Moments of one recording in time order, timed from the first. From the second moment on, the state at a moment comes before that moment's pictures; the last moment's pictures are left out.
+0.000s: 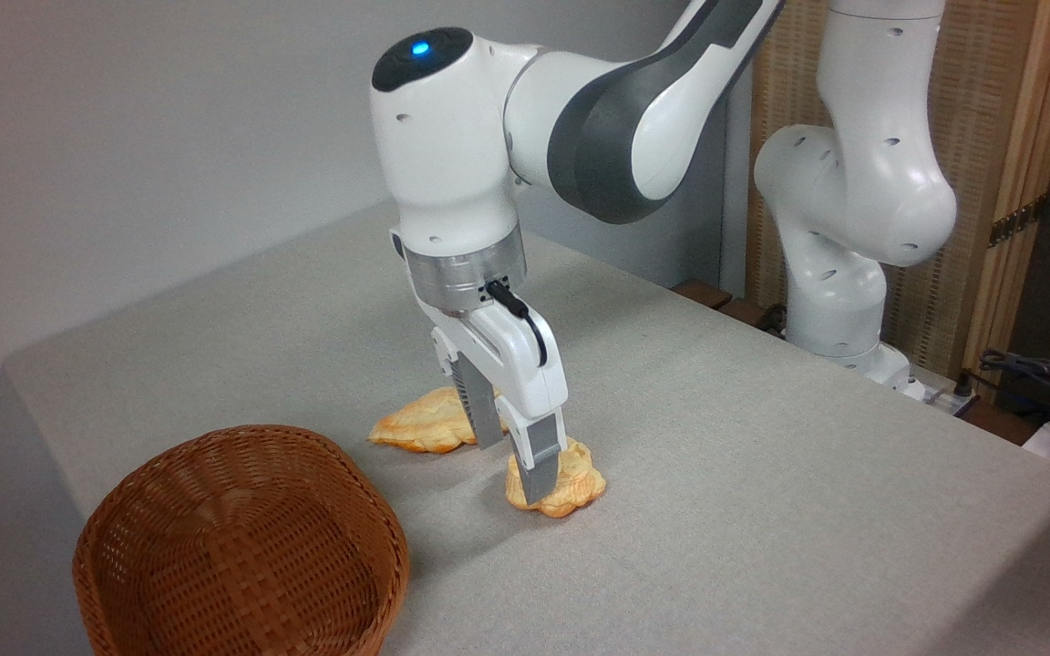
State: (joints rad) arm -0.25 -0.11 0.25 -2.16 0.00 2.00 0.95
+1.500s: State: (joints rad) arm -0.27 -0.09 0.24 -2.10 -0.05 2.10 1.08
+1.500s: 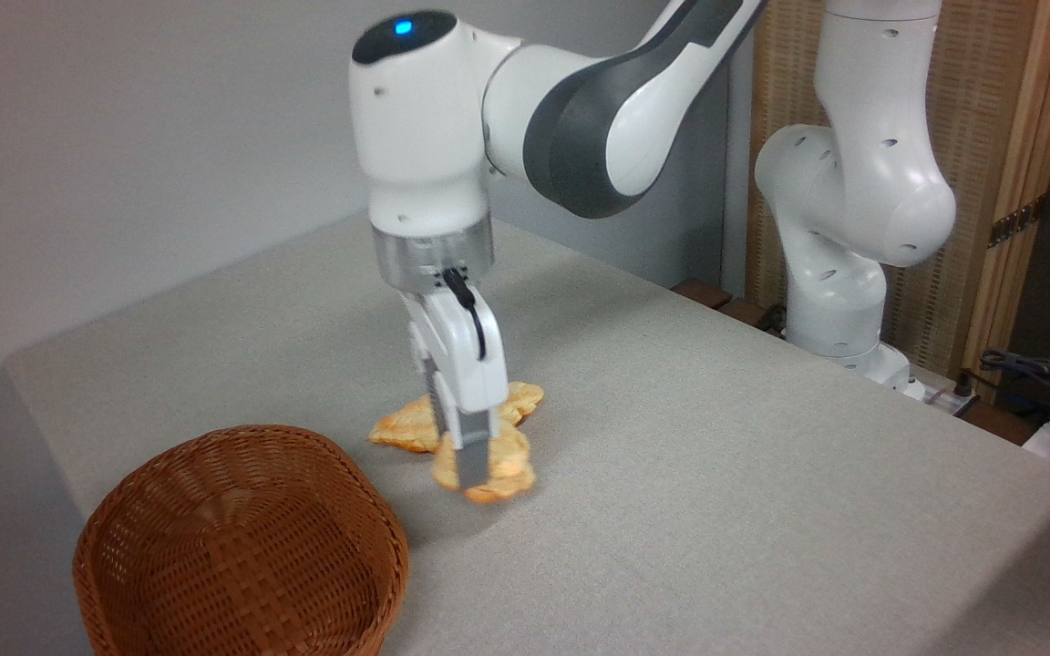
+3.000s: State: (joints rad) arm -0.33 -0.03 0.19 -2.04 -0.26 2.60 0.87
